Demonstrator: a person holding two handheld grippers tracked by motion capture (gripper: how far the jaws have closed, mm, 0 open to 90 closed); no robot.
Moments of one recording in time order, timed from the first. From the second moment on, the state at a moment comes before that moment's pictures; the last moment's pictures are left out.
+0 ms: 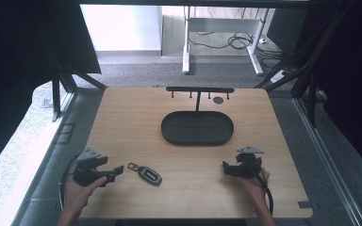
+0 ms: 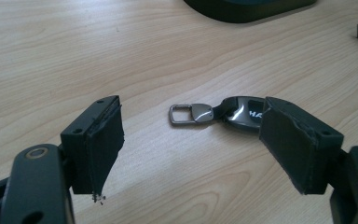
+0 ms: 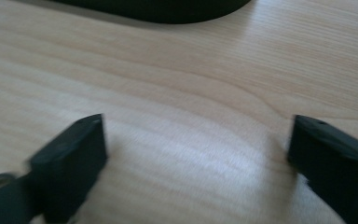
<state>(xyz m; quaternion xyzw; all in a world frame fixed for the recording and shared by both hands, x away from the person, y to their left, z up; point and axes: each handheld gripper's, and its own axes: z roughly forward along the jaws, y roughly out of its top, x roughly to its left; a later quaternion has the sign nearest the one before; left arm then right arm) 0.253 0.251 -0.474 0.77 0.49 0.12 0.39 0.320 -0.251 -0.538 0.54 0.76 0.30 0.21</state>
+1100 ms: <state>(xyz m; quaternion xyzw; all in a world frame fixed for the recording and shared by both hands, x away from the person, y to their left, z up) 0.249 0.246 -0.470 0.77 0.49 0.13 0.39 0.303 -0.259 -0.514 0.49 0.78 0.35 0.17</state>
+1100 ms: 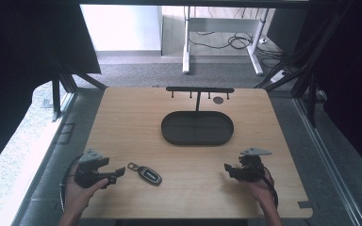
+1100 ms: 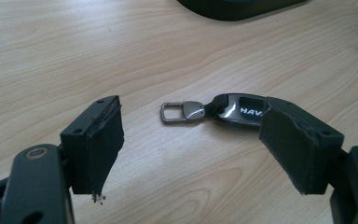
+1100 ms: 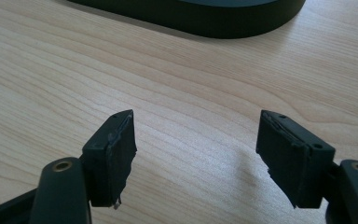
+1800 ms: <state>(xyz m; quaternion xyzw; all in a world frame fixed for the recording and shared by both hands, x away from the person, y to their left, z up) 0.249 0.248 -0.466 0.77 0.48 0.13 0.40 0.310 -0.244 -0.489 0.46 0.82 0.32 0.15</state>
